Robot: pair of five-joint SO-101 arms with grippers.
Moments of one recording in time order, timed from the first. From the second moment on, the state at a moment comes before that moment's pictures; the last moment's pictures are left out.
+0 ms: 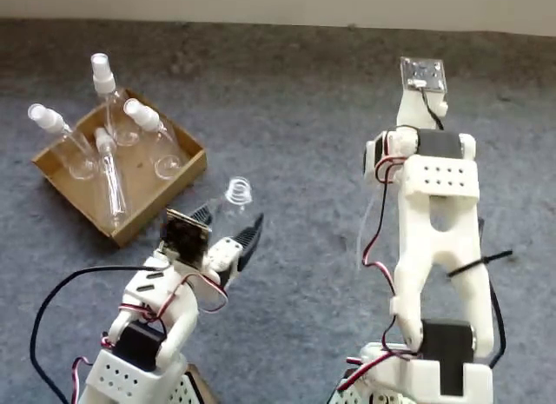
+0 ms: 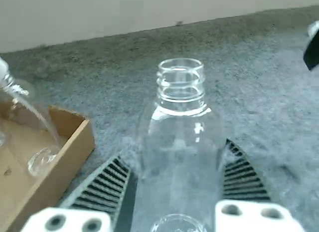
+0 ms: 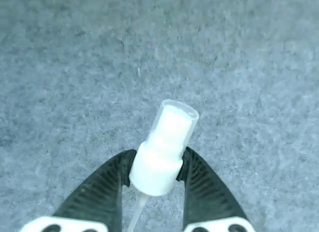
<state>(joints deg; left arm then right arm) 18.2 -103.5 95.9 34.2 5.2 -0.1 -11.7 10.4 70.5 2.3</state>
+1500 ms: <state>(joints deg) 41.5 -103.5 95.9 35.2 7.9 -15.0 -81.5 42.3 47.8 -5.6</state>
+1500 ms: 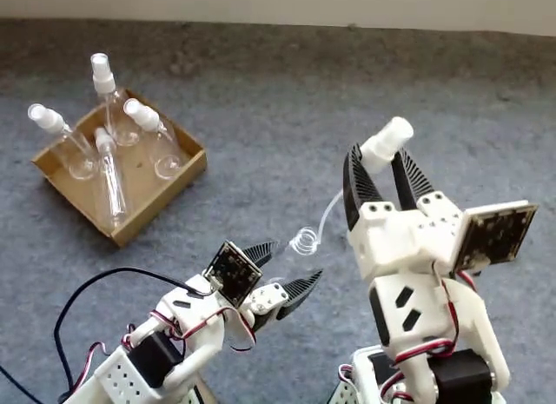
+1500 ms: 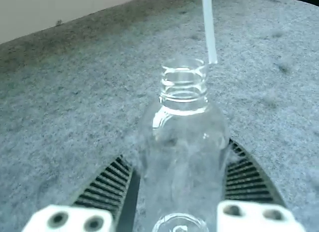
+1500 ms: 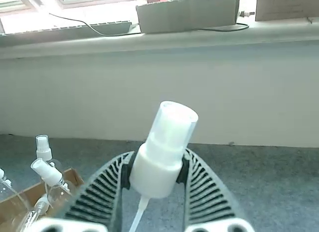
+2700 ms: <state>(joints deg) 44.4 -103.5 95.9 34.9 8.2 -15.3 -83.4 48.6 49.5 -5.6</state>
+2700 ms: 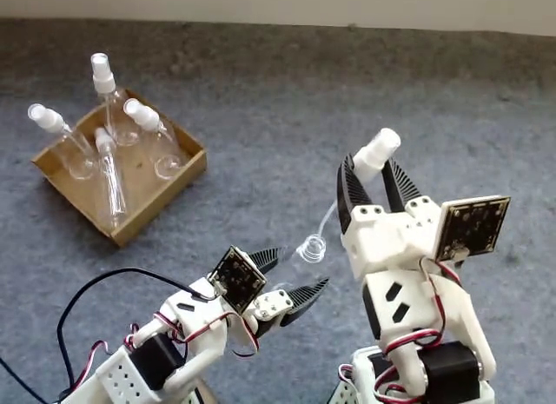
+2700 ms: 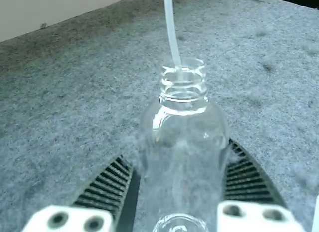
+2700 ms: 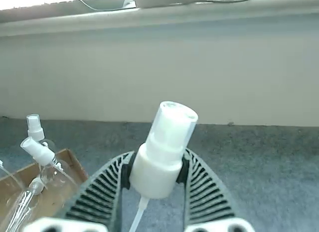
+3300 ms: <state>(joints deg) 44.6 -103.5 95.9 34.9 8.2 -27.7 -83.4 48.6 64.0 -4.6</state>
